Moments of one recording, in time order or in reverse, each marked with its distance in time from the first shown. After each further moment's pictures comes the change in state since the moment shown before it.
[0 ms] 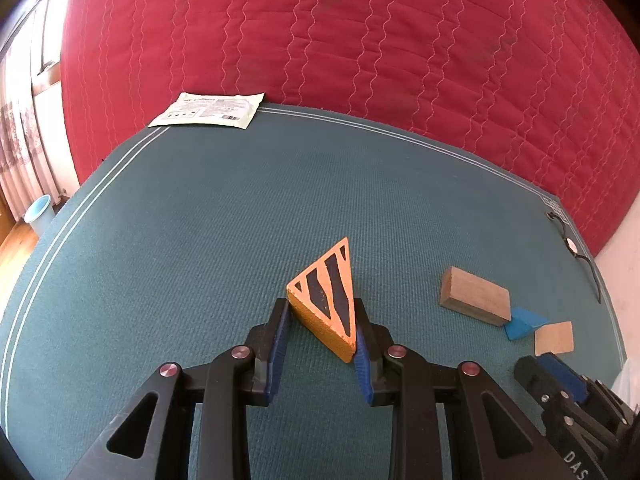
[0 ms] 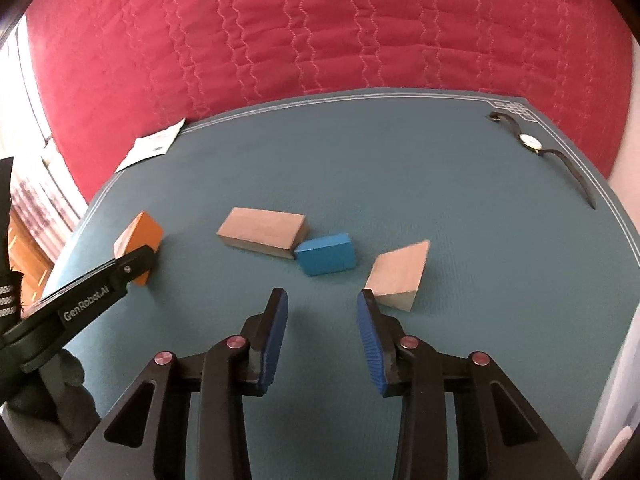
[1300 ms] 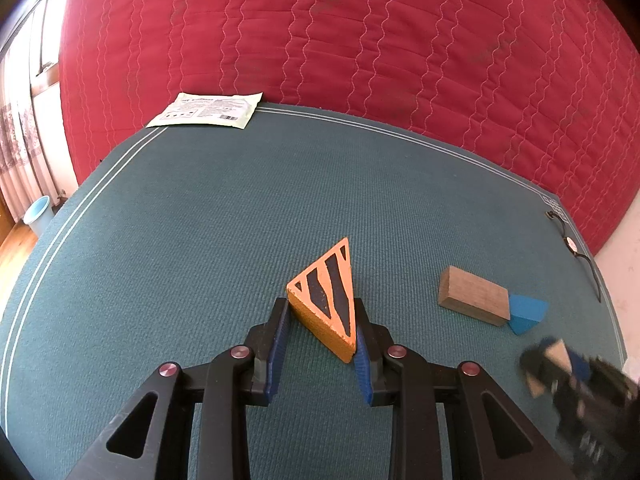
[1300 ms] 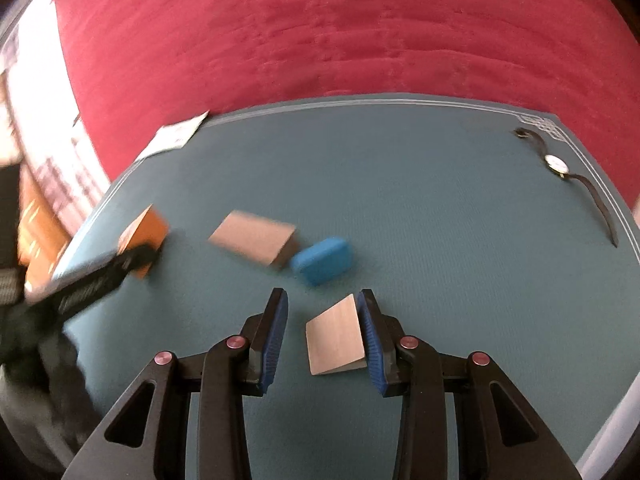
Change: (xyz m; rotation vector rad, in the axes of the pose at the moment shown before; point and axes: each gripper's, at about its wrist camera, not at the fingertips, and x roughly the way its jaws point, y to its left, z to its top) left arm 0.000 0.000 0.000 0.000 0.000 0.003; right arm 0.009 -0.016 0.008 -0.123 0.012 0.109
